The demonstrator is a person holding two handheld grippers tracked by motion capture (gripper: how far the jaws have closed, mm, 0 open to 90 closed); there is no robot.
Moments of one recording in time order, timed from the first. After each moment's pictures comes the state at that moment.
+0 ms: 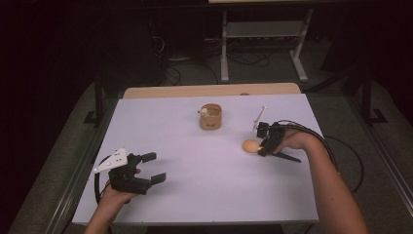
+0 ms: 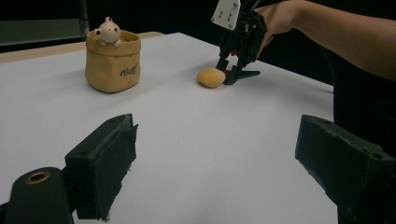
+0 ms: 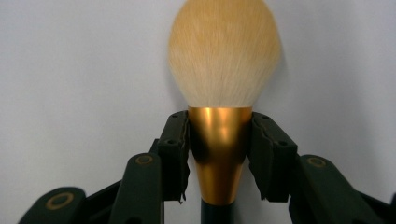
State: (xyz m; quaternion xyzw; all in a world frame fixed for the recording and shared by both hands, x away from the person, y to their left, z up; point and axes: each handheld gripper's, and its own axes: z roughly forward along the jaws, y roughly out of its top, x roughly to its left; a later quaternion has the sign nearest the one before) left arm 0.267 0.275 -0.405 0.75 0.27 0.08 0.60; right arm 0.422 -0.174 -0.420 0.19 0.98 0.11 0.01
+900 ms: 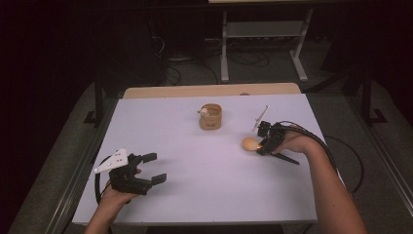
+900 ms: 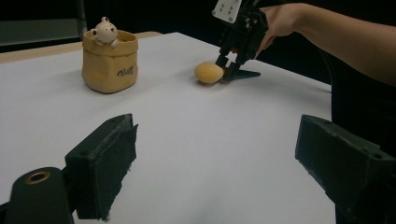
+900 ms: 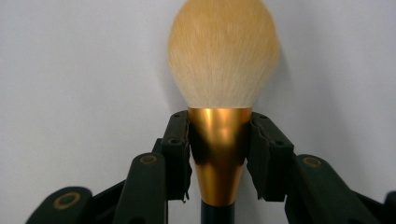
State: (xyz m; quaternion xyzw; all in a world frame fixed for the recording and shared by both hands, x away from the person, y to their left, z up) left arm 0.267 0.273 -0.405 0.75 0.26 0.08 0.60; right arm 0.414 -0.176 -0.414 0.22 0.96 0.15 0.03
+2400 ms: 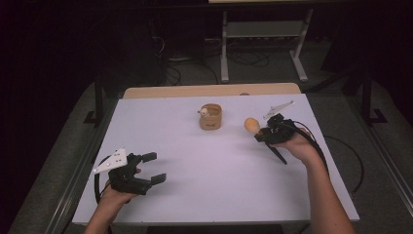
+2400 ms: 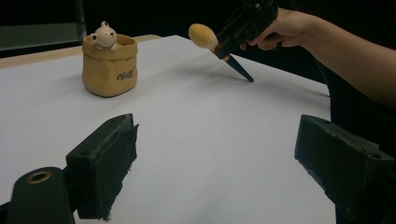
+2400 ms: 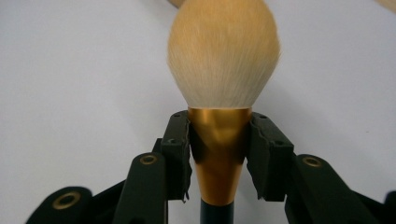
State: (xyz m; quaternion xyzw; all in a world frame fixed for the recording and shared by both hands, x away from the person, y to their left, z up) left arm 0.267 0.275 -0.404 0.75 0.26 0.08 0.60; right arm 0.395 -0.196 -0.389 0.34 0.88 0.32 0.11
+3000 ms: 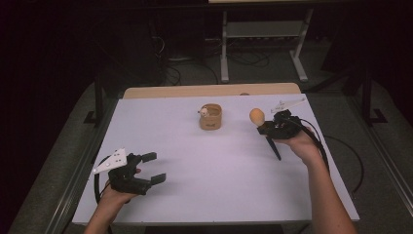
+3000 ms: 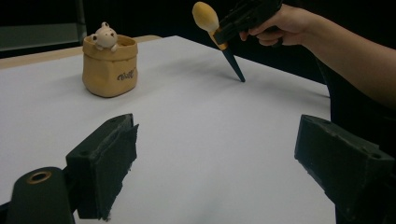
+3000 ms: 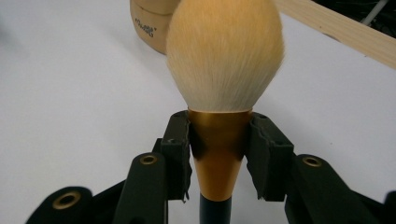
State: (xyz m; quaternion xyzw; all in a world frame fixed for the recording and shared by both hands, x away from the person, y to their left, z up) left arm 0.266 0.276 -0.403 0.75 0.26 0.08 0.60; right arm 0.392 -0.208 -0.375 0.38 0.84 0.37 0.14
